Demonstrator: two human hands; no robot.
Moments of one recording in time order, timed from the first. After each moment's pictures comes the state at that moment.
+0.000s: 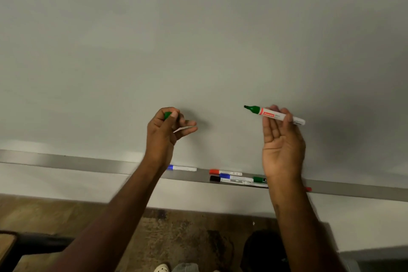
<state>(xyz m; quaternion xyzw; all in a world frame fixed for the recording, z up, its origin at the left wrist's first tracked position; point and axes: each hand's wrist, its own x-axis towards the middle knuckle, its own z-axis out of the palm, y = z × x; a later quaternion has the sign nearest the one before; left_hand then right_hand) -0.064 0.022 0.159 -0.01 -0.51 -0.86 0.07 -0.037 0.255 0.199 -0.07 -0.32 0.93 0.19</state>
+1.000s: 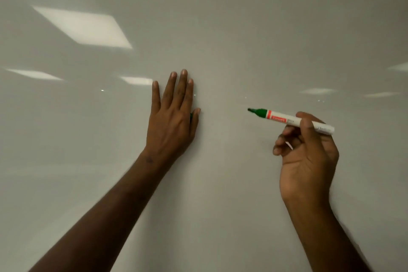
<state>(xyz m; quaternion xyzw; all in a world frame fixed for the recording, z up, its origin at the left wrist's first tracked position) -0.178 0.050 0.593 -0.21 -0.72 -0.03 0.66 -0.059 0.256 0.543 0.27 -0.35 0.74 0.51</state>
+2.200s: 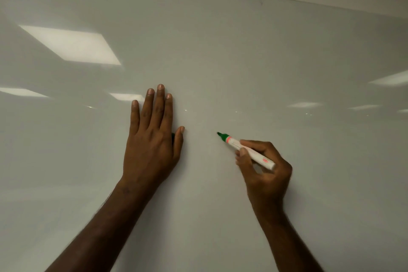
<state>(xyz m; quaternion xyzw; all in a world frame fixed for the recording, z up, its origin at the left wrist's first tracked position) -0.184 0.050 0.589 -0.18 -0.69 -0.04 0.70 -0.136 0.261 0.532 0.27 -0.51 0.45 0.68</state>
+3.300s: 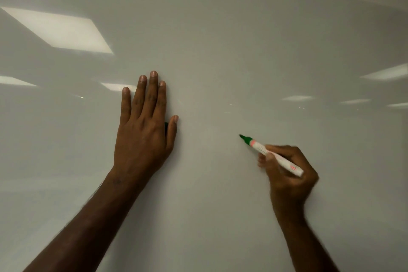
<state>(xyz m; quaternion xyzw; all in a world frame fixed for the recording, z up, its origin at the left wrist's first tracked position) -0.183 0.051 0.588 -0.18 -0.70 -0.04 0.69 -0.129 0.308 0.506 0.23 -0.51 0.46 0.69</state>
